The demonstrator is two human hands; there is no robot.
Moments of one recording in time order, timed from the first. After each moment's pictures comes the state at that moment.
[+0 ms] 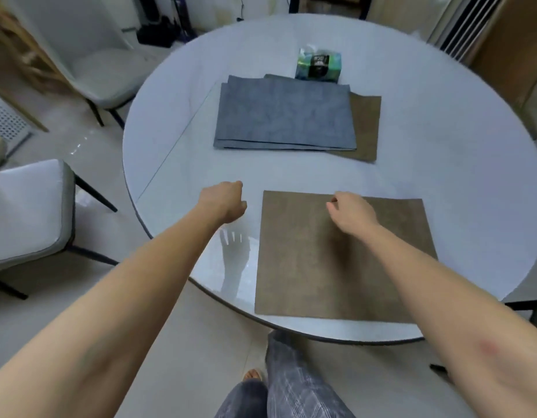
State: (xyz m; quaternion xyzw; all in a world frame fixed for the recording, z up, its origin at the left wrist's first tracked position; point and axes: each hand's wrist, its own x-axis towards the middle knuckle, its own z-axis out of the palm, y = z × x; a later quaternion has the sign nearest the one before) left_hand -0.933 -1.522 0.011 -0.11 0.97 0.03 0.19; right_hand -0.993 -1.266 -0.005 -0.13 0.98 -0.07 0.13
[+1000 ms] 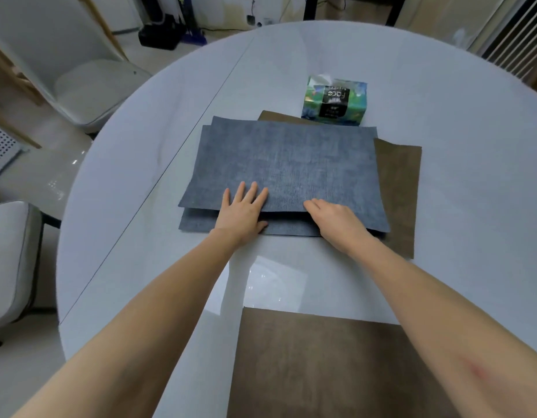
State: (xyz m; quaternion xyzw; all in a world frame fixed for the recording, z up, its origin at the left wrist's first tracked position) left_hand -1.210 -1.544 -0.083 -0.04 0.98 0.03 0.17; right_hand -1.273 -1.336 -0.080 -0.38 0.92 0.00 0.06
